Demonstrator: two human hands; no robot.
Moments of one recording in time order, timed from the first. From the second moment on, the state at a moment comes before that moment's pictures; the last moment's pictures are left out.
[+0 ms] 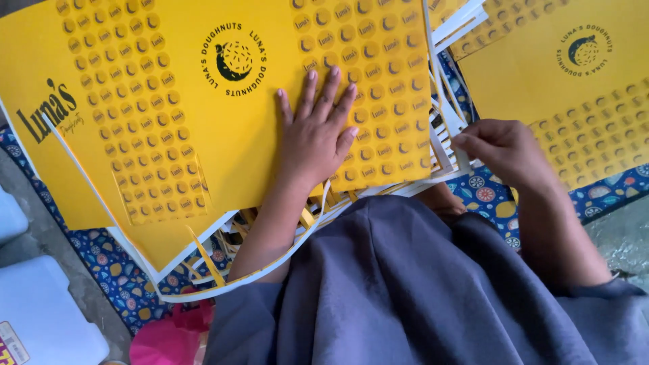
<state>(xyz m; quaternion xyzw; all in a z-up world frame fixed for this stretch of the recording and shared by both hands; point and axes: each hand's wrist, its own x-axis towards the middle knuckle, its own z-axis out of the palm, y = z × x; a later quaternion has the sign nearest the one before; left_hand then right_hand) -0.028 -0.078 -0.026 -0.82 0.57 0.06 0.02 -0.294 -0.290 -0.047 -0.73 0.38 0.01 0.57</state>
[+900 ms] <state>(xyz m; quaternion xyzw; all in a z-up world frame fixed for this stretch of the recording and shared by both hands) -0.048 -0.049 -0.011 -0.80 0.58 0.13 -0.06 -0.229 -0.319 -0.060 -0.75 0.26 -0.10 0.60</state>
